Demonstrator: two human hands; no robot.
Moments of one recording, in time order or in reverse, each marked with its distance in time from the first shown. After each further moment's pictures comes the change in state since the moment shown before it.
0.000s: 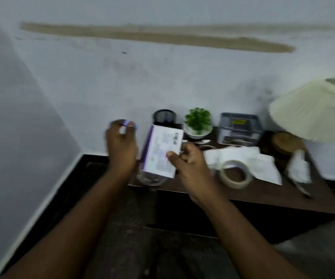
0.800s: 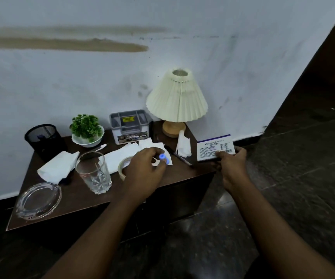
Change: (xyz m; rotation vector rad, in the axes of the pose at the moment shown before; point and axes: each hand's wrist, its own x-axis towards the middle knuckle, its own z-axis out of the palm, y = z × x) left_hand -0.207 0.073 0.182 0.129 -0.875 0.370; right_hand -0.102 -0.054 -0.332 0.076 1.099 0.082
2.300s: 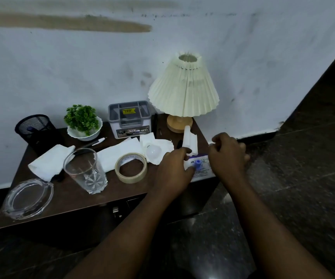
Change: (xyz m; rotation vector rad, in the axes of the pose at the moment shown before) left_hand 0.031 -0.013 0.097 0.116 -0.186 -0.042; right_hand 0.016 0.006 0.029 -1.131 -0.026 -0.569
